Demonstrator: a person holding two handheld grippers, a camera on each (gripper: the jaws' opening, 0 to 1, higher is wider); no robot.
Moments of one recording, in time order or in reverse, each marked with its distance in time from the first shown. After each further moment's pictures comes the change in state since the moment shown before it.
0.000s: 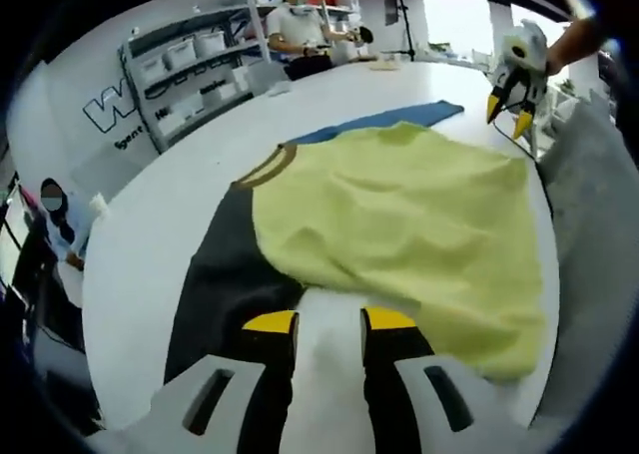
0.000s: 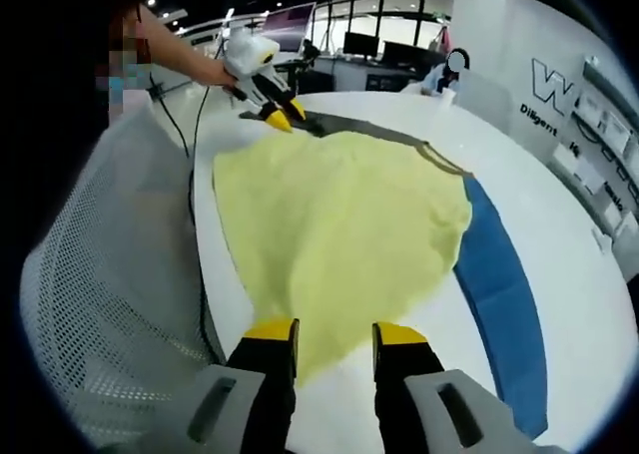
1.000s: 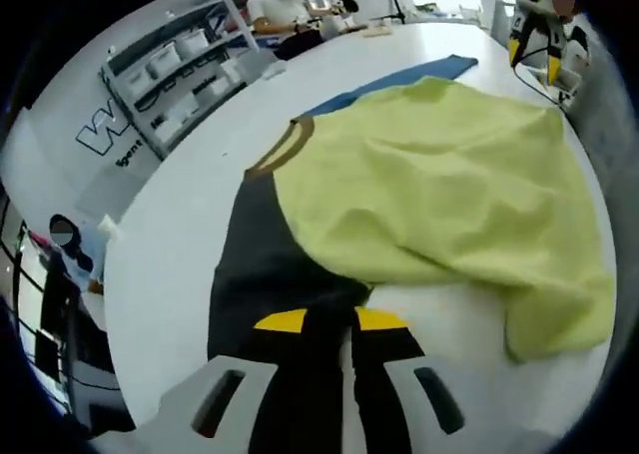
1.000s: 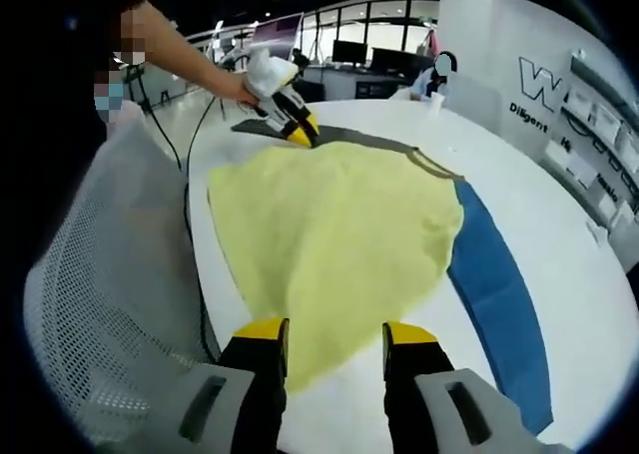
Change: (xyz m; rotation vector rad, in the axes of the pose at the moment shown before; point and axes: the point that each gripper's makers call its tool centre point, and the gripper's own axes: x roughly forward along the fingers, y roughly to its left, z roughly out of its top) left arm 0.038 0.043 -0.008 0.164 0.109 0.073; right arm -0.003 0.000 0.005 0.041 -0.036 -0.019
